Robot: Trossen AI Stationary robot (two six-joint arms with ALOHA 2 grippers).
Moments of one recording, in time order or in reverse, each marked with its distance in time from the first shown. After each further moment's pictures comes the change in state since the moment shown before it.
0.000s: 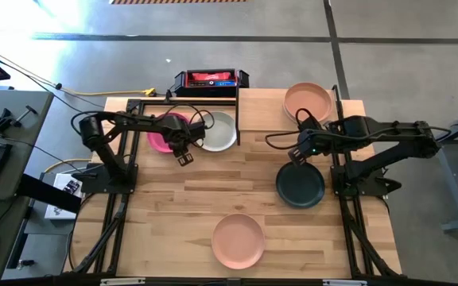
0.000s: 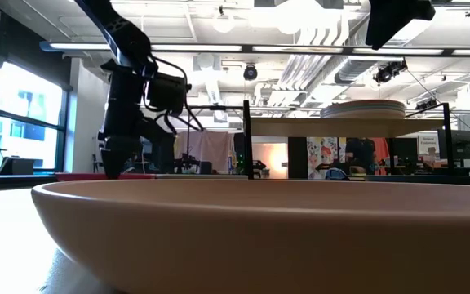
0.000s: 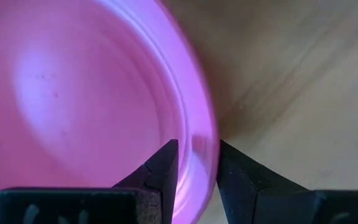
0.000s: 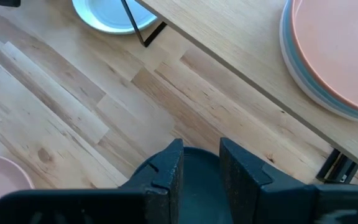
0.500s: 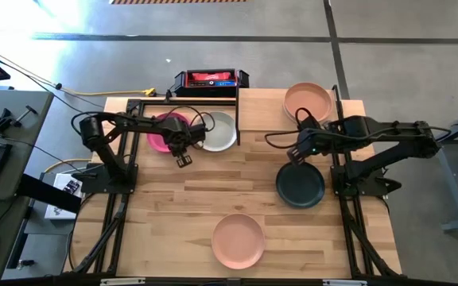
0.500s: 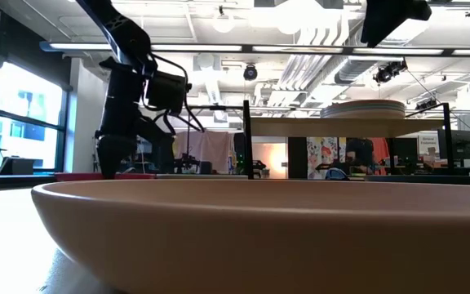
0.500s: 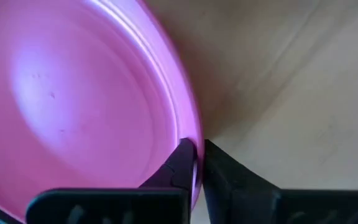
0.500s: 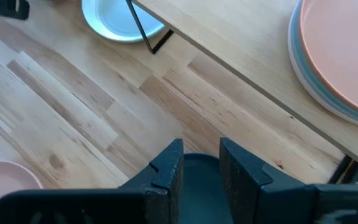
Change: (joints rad) left arm -0.031 0.000 0.001 -0.029 -0.006 0.024; right arm 0.000 0.000 0.000 0.036 0.001 0.000
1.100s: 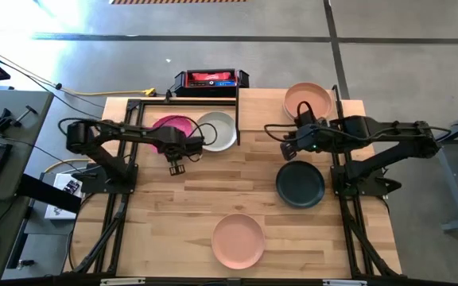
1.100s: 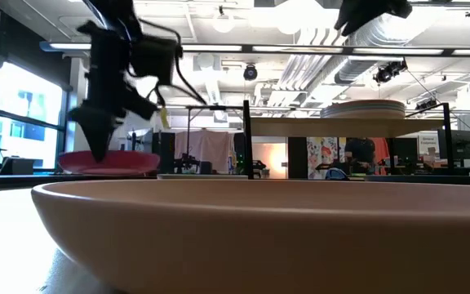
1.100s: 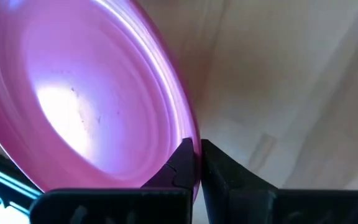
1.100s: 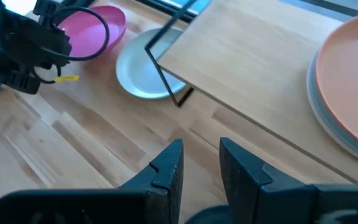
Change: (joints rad) left arm -0.182 -0.147 0.000 -0.139 -0.086 0.042; right arm 0.000 0.000 0.000 0.205 0.105 -0.008
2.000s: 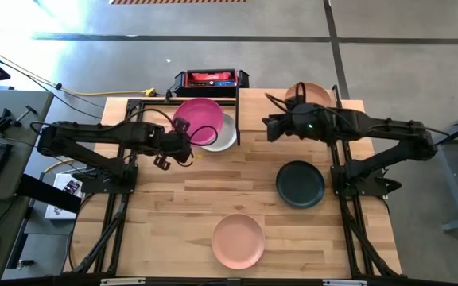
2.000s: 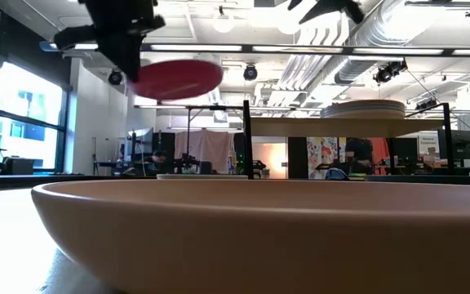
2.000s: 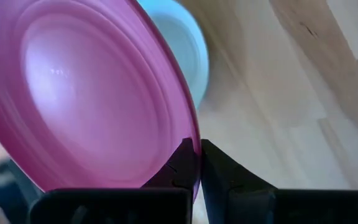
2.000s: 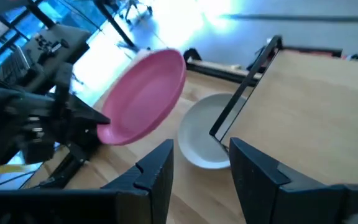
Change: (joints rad) left arm -0.181 -0.296 0.211 -0.036 -0.172 0.780; right arm -0.144 0.051 0.000 0.442 -0.080 -0.078
